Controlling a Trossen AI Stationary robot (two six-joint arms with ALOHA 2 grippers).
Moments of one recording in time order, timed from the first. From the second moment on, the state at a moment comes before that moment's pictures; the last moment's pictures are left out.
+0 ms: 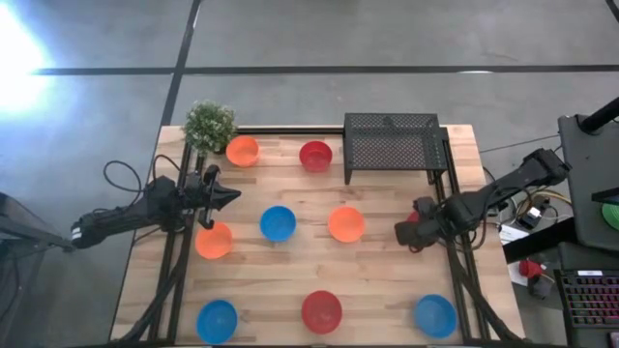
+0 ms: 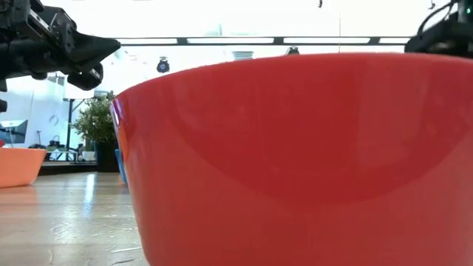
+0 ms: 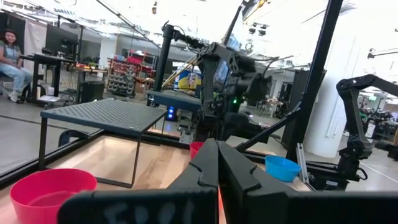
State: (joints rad) left arm 0.25 0.02 0.01 0.19 0.21 -0.23; right arm 0.45 1.10 0.78 -1.18 0.10 1.87
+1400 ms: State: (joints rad) left arm 0.25 0.02 0.01 0.19 0.21 -0.24; right arm 0.45 1.10 0.48 -0.84 0.10 1.87
